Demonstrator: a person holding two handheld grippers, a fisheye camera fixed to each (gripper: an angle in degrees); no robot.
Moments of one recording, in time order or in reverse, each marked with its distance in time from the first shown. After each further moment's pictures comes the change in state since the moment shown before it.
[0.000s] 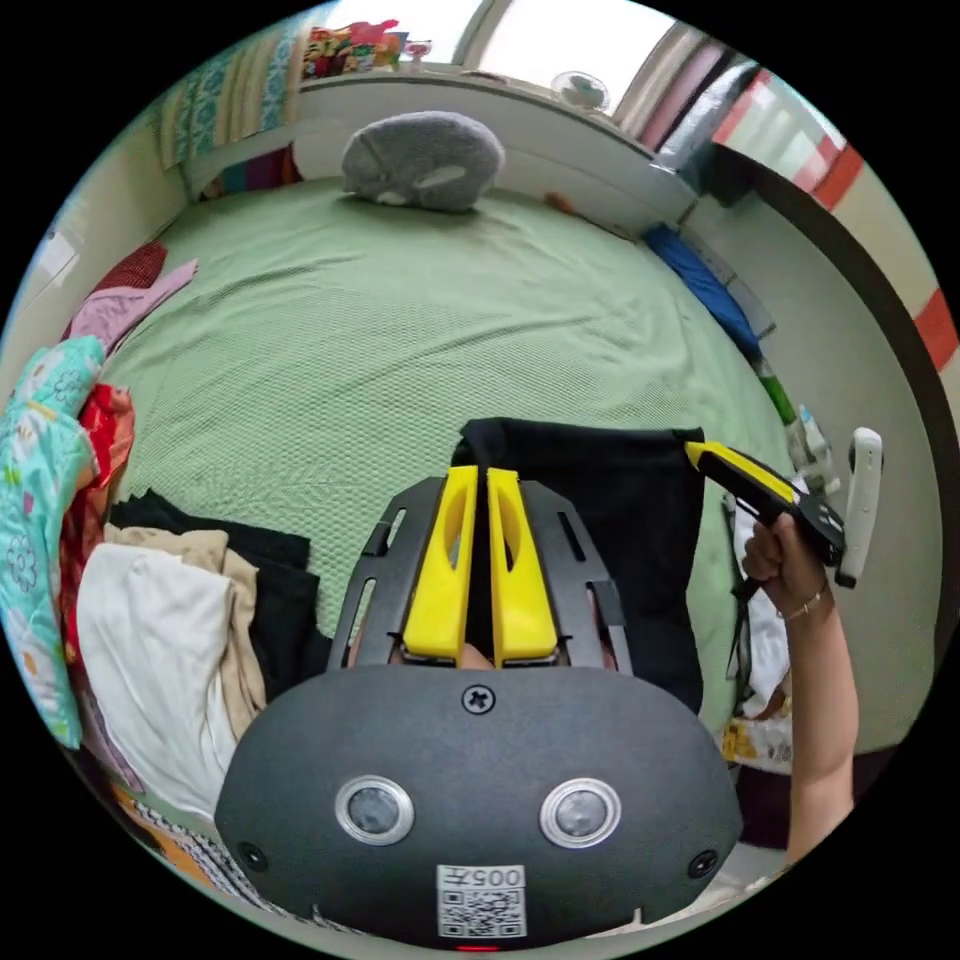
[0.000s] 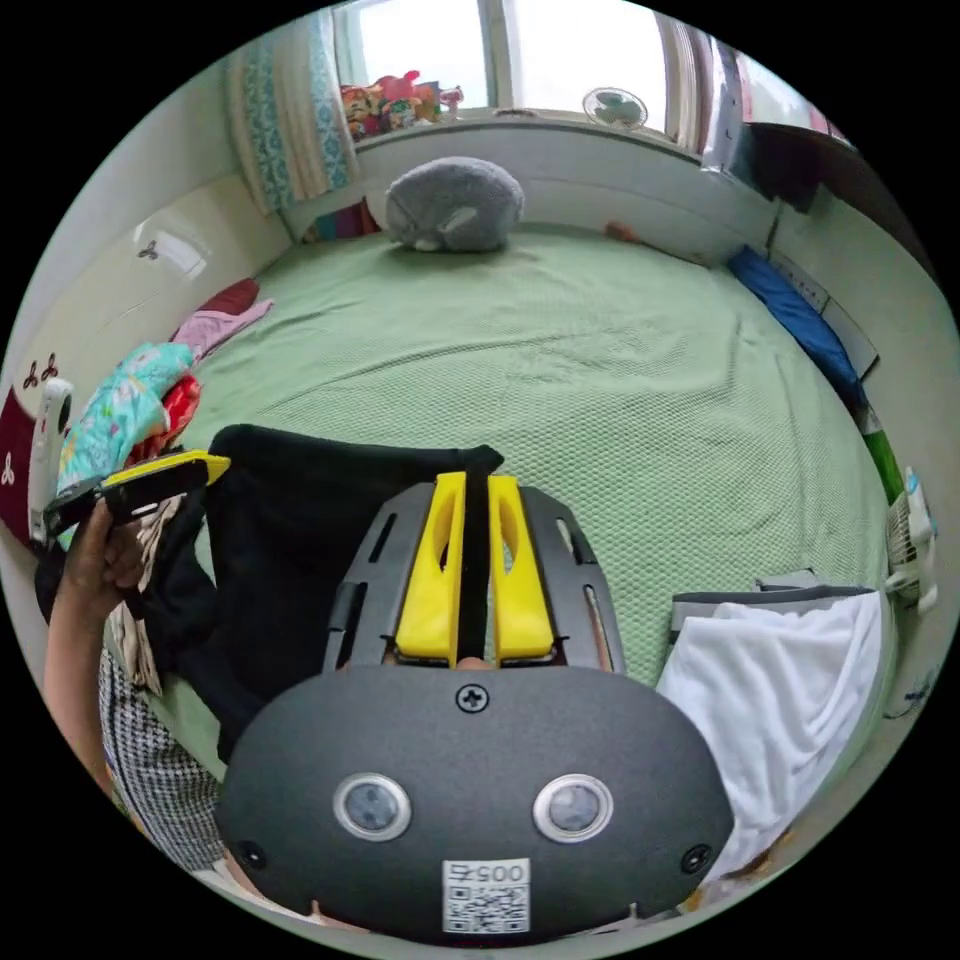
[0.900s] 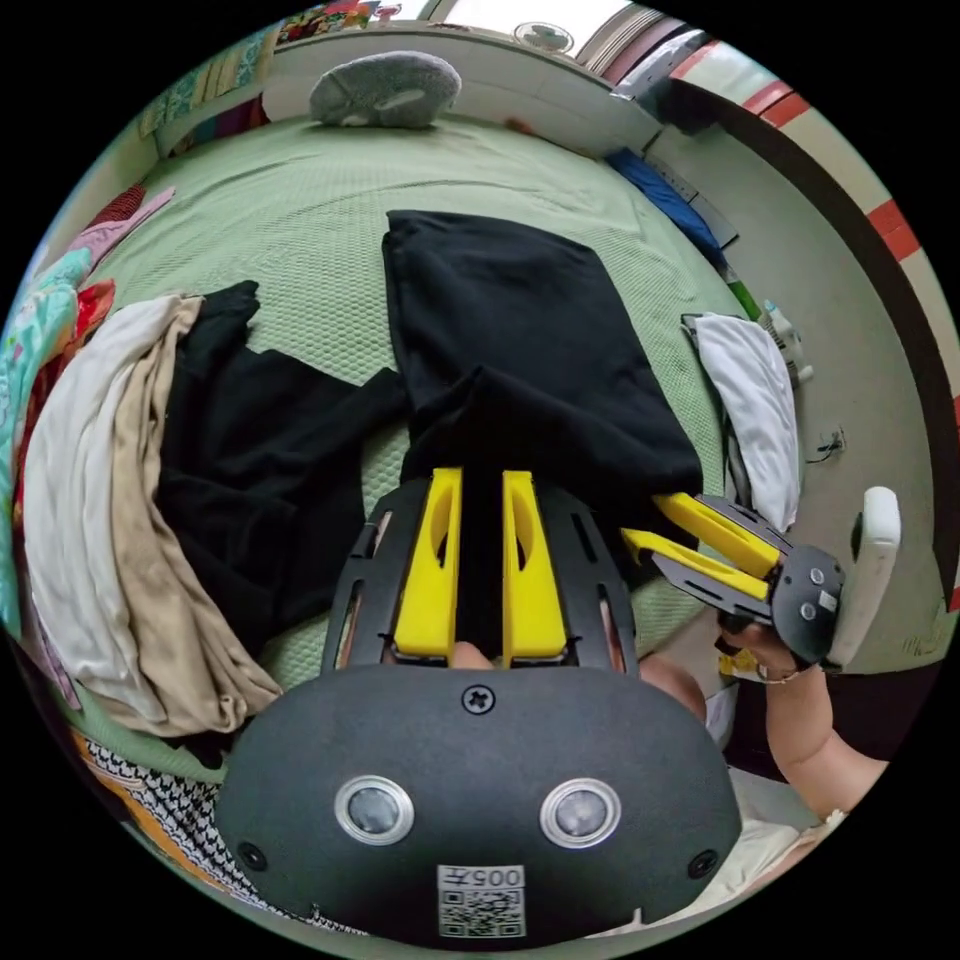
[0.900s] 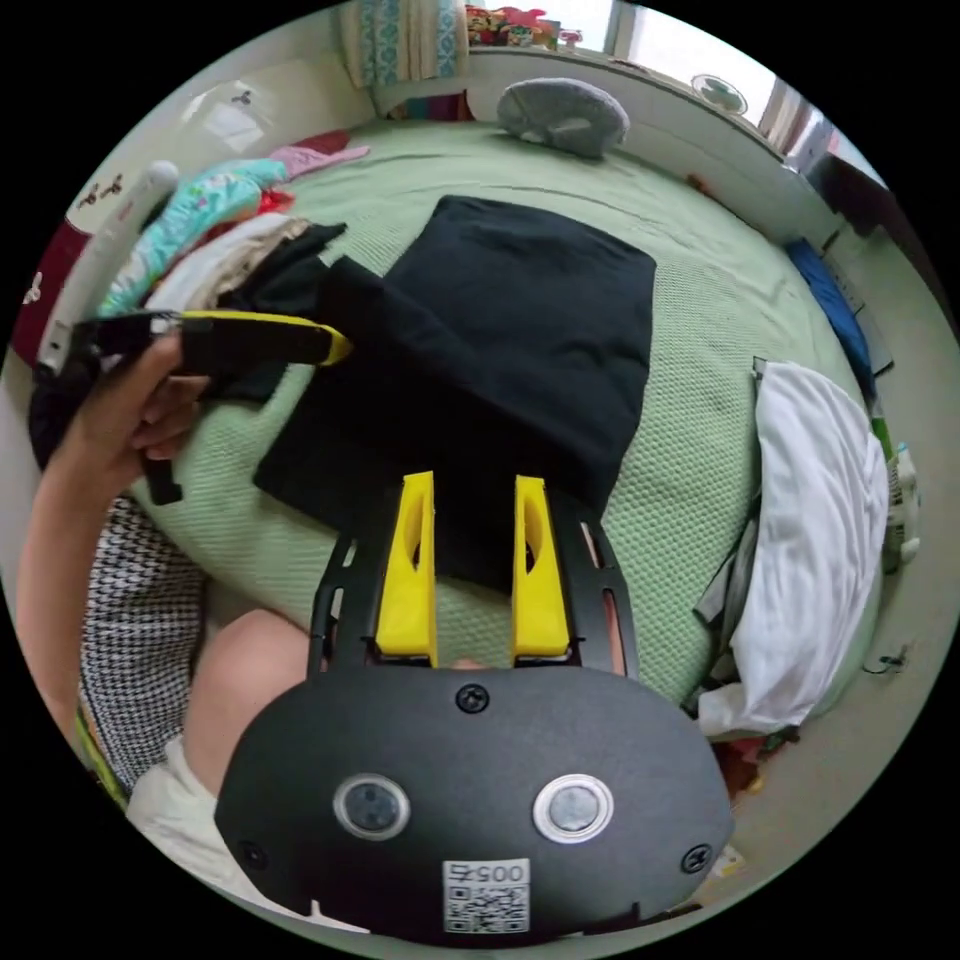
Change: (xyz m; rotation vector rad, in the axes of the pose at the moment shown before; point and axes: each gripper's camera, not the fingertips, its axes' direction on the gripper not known) left arm 0.015 0.147 0.026 -0.174 0.091 0.125; right arm -0.121 0.220 -0.024 -0.215 0.055 -0.254
